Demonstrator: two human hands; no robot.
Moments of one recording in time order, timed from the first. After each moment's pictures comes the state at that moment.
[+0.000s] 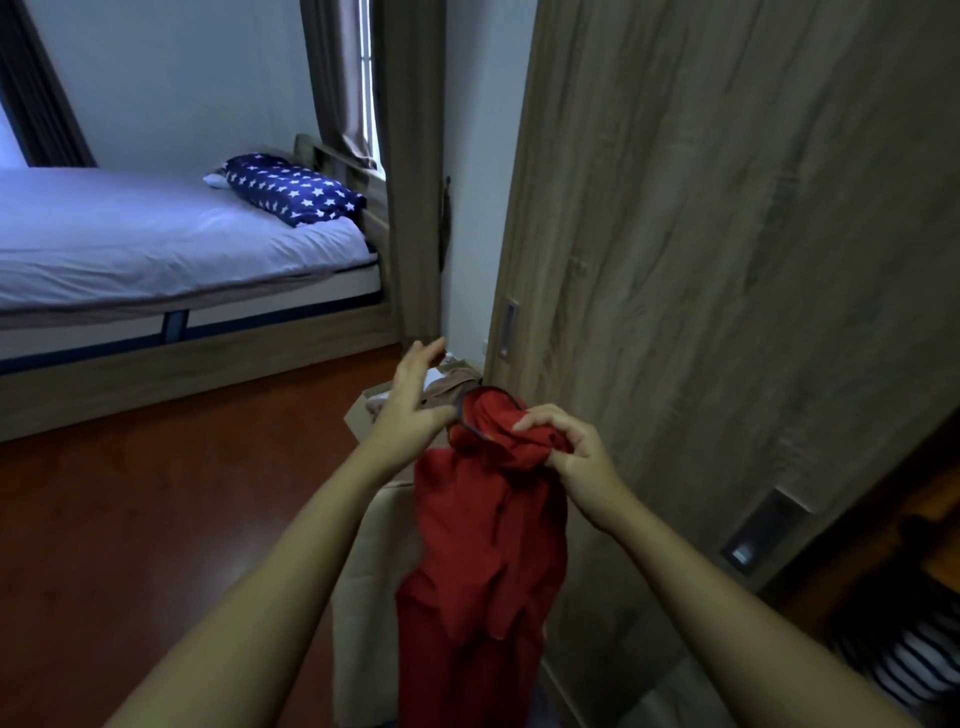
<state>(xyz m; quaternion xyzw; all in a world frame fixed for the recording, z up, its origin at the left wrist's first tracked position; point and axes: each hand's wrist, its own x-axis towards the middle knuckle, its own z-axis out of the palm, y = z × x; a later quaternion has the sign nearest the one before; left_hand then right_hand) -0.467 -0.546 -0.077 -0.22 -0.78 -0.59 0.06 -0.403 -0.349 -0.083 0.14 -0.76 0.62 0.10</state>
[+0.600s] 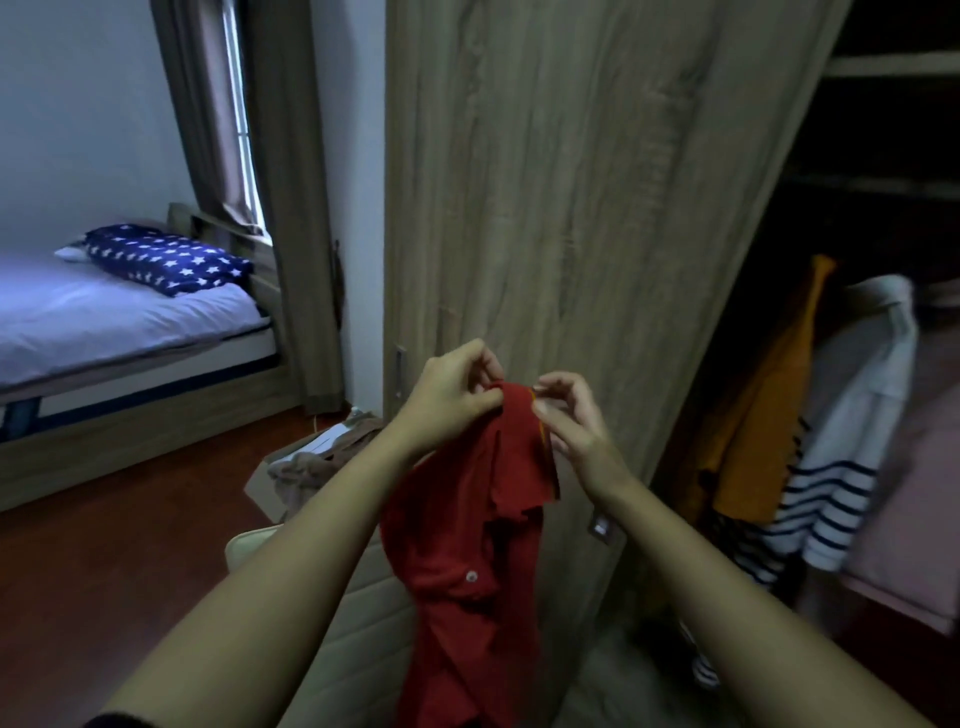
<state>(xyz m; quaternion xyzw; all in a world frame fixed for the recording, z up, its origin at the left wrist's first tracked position) -0.387 -0.425 0.031 -0.41 -0.74 -0.52 0.09 -0.290 -0.282 0.010 0.03 -0.75 0.62 0.22</state>
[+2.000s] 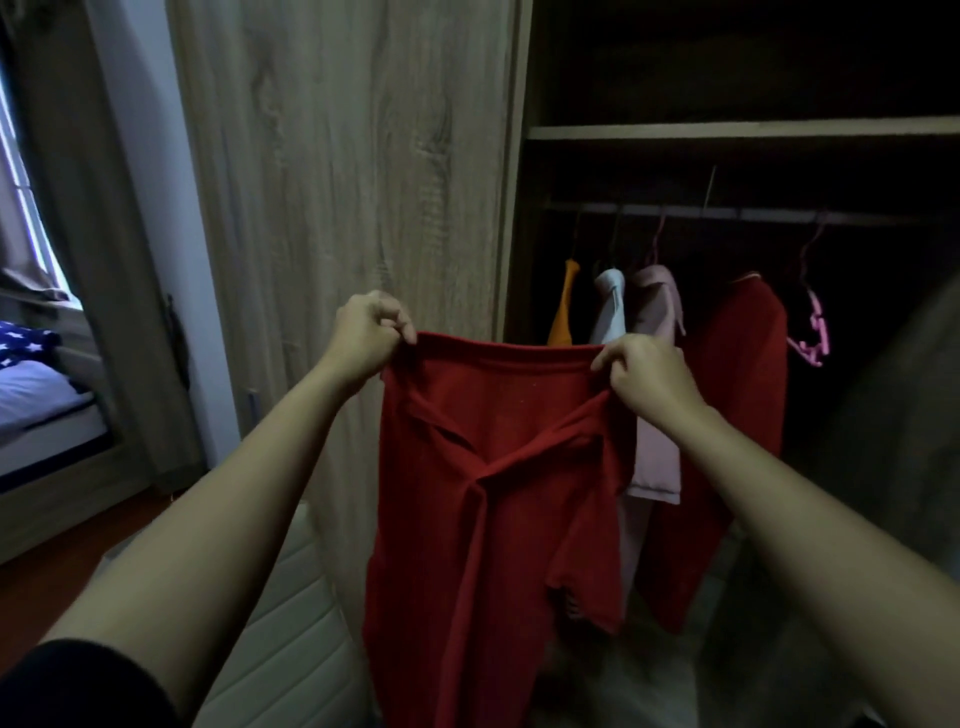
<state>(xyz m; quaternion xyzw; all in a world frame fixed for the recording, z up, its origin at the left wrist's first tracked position) -0.307 -0.351 0.112 -0.37 -0.76 -0.51 0.13 -0.086 -0.147 0.103 -0.27 -0.89 0.03 0.36</state>
